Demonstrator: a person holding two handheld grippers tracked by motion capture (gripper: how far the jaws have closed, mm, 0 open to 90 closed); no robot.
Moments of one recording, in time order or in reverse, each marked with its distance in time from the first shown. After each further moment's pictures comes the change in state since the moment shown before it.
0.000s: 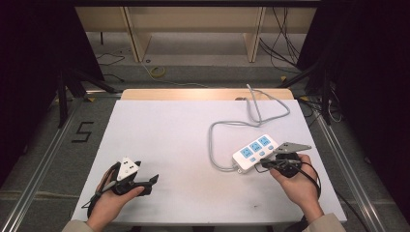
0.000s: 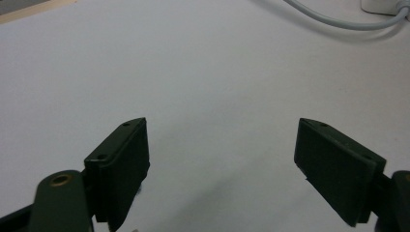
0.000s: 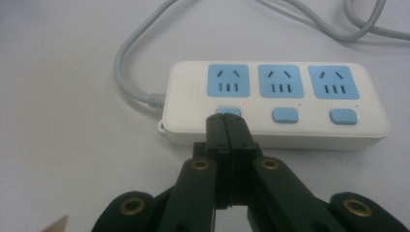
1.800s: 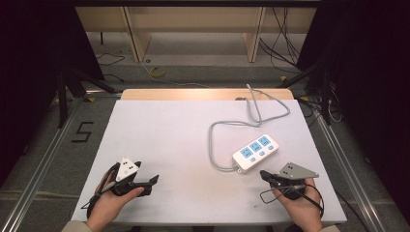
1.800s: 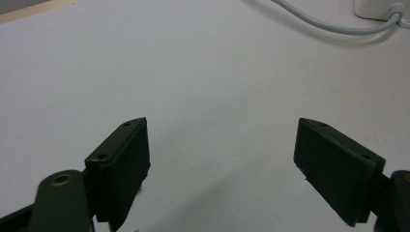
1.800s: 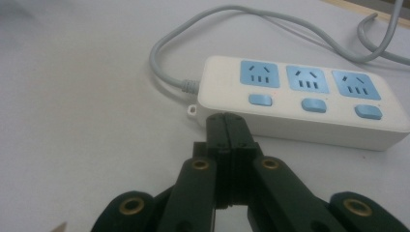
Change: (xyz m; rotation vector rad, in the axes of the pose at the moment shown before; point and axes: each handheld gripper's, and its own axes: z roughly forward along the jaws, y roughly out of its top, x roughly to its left) left arm -0.001 0.000 -0.002 -0.010 -0.012 -0.009; right arm 0.021 -0.049 -0.008 -0.179 0.016 -0.108
